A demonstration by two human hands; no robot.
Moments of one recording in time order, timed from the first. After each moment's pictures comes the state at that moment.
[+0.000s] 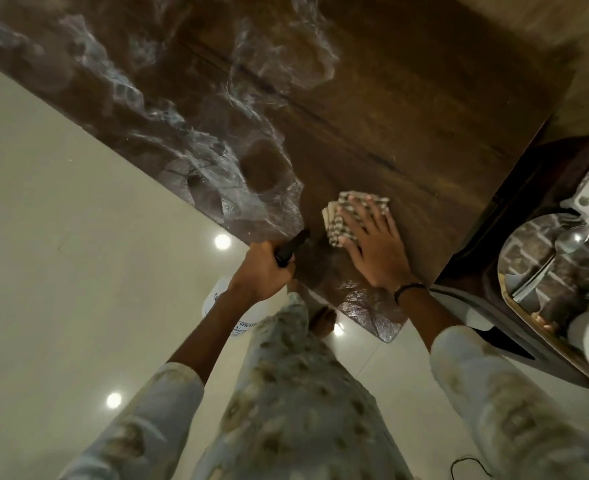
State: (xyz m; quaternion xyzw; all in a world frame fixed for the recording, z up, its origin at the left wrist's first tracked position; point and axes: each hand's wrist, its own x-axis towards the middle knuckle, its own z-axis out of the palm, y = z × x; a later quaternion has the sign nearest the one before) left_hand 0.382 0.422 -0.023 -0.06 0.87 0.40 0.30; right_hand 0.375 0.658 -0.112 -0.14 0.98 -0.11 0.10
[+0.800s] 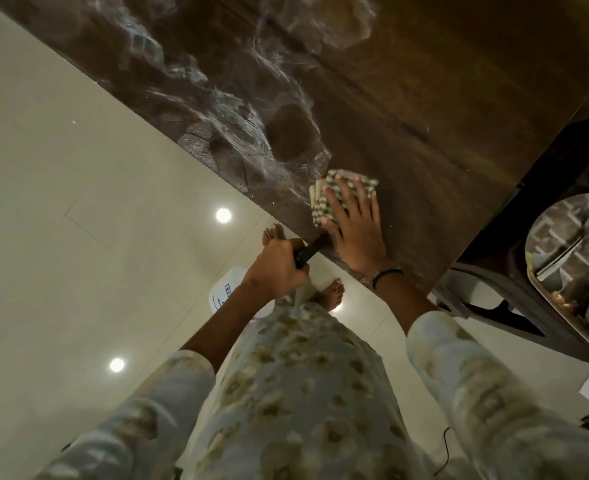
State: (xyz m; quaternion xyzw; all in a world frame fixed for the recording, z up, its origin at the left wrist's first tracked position) left_hand 0.417 0.391 -0.018 0.00 0.86 0.36 0.35; right_hand 0.388 0.571 -0.105 -0.13 0.97 -0.13 0.13
